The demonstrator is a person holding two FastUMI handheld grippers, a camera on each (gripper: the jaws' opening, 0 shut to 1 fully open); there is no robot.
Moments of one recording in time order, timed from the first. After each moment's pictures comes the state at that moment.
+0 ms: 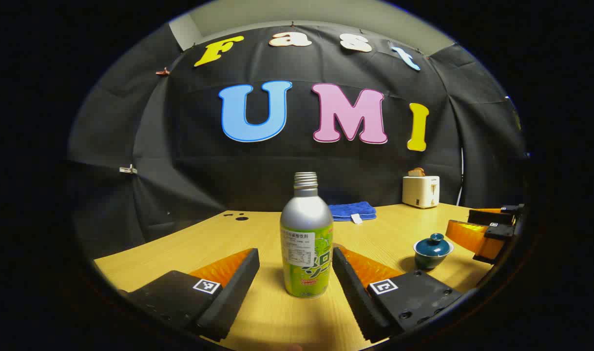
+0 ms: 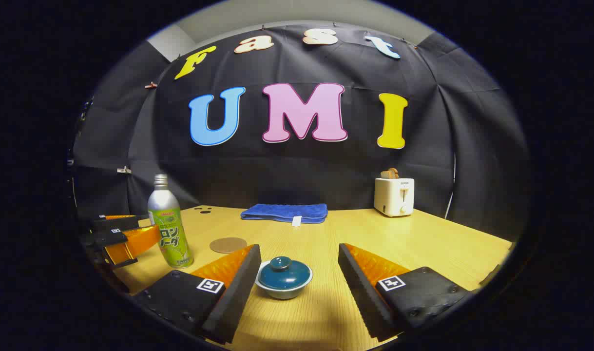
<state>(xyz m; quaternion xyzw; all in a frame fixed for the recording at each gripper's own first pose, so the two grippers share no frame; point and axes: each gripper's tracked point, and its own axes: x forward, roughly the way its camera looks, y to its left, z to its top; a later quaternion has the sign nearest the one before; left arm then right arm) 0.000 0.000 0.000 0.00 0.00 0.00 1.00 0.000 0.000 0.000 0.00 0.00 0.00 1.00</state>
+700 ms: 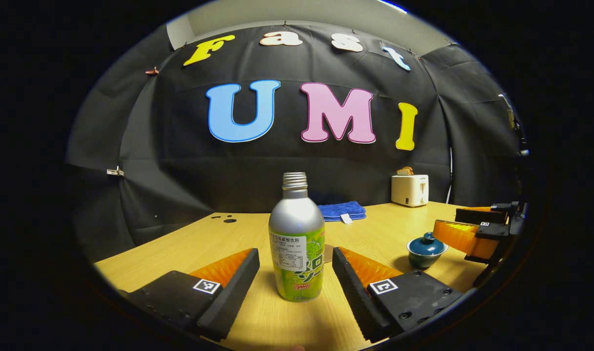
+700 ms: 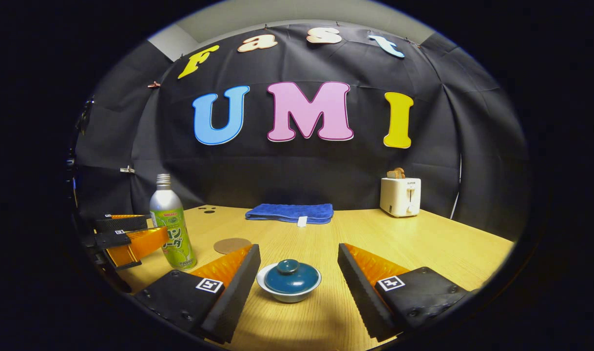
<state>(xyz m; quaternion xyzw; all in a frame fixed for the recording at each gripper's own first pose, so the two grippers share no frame) 0.004 -0.006 0.001 0.00 0.00 -0.03 1.00 0.007 0.003 0.001 0.00 0.00 0.01 1.00</state>
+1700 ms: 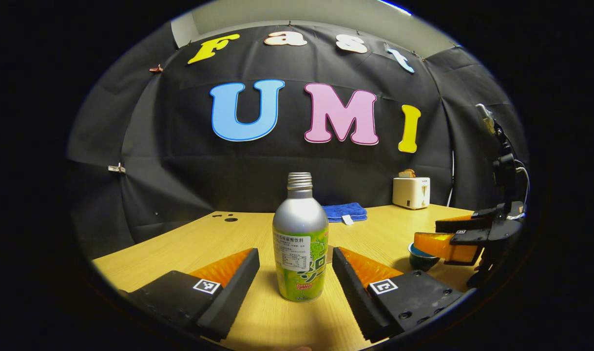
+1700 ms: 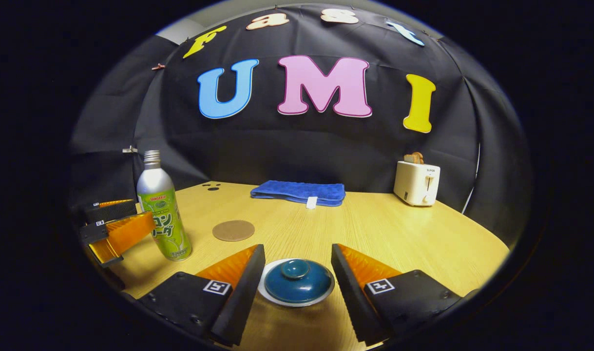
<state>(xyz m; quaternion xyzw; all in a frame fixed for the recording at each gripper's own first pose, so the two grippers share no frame) 0.005 -0.006 0.001 -0.01 0.00 -0.02 1.00 0.046 0.015 -0.029 -0.03 0.09 0.04 0.99</state>
